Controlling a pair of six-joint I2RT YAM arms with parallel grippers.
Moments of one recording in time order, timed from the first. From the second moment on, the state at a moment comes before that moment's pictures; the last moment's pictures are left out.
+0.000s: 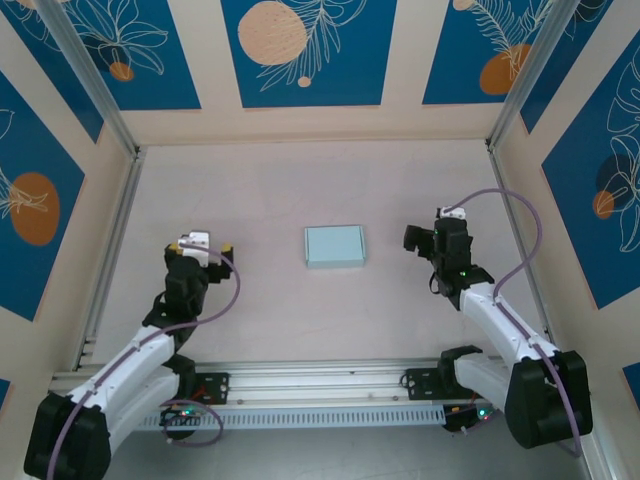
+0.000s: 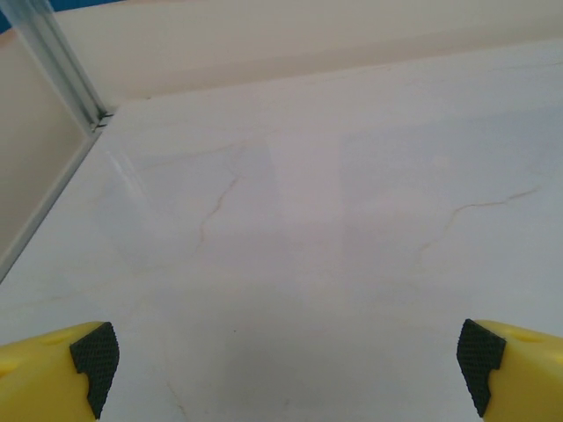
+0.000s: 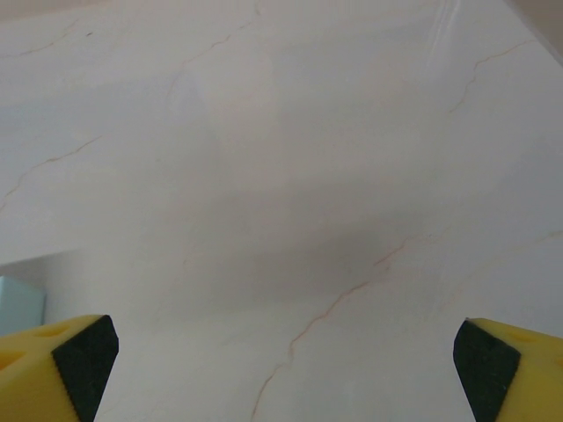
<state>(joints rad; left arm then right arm) -0.30 0.81 0.23 0.25 -0.36 0.02 0.17 1.03 0.50 -0.07 0.25 0.26</state>
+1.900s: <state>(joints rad) -0.06 1.53 0.39 0.77 -0.02 0.07 0.01 1.52 0.39 0.71 -0.08 0.12</state>
